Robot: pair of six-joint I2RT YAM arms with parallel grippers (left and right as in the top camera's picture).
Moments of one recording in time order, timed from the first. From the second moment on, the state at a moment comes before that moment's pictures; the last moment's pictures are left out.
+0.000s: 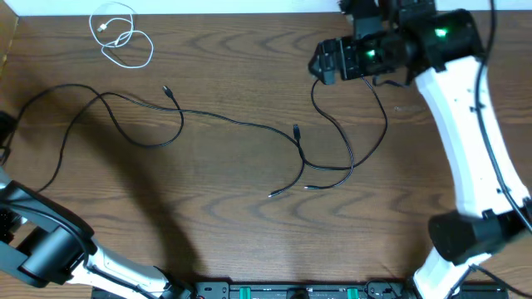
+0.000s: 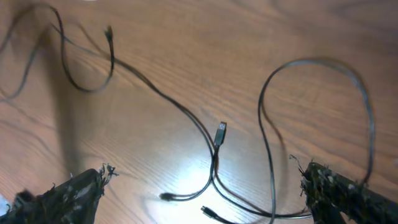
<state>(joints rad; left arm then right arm) 0.87 1.97 1.63 -0.53 0.24 -0.23 0.32 1.90 2.15 -1.28 -0.33 0.11</state>
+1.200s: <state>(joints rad) 0.61 1.97 1.63 -0.83 0.22 -0.41 0.73 2.26 1.74 -1.34 0.07 -0.44</state>
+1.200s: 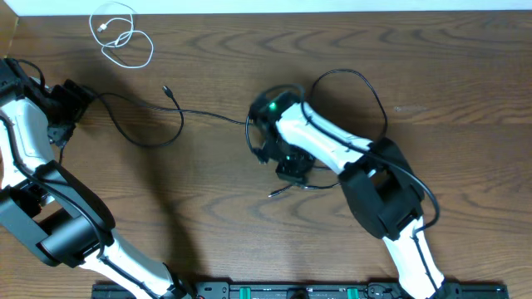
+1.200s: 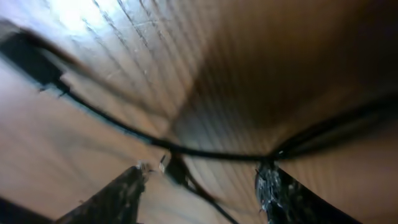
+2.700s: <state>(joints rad) 0.61 1.97 1.63 -0.83 0.20 -0.41 0.85 2.22 1.66 -1.00 0.10 -0.54</state>
